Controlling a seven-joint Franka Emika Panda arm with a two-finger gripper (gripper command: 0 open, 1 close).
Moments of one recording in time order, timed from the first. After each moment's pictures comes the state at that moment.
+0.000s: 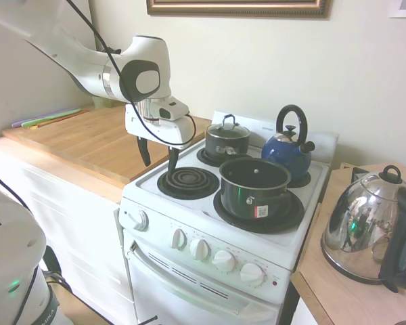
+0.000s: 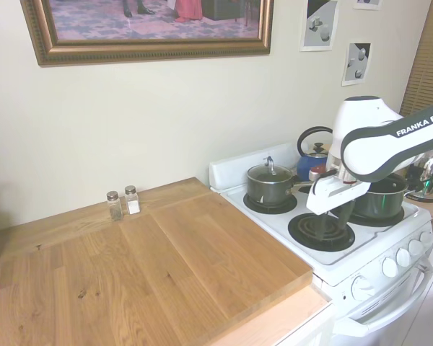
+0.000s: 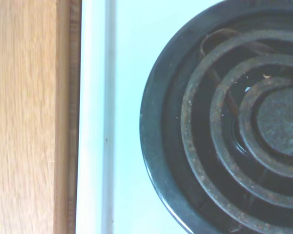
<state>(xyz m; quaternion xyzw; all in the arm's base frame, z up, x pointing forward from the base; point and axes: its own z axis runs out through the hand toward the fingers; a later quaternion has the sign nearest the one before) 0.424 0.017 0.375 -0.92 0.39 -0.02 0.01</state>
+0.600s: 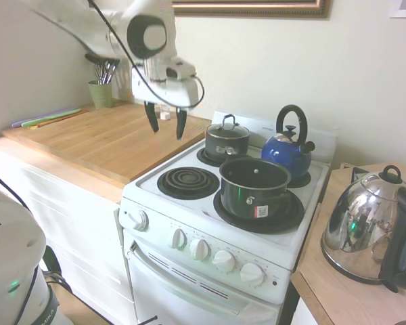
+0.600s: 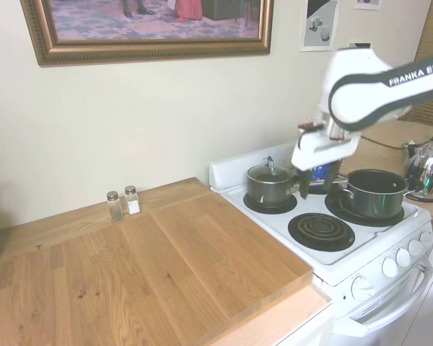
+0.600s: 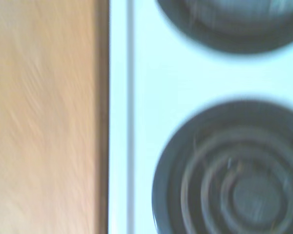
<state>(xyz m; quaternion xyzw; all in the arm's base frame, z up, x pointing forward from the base) 0.494 0.025 0.488 -0.92 0.40 -0.06 0.03</state>
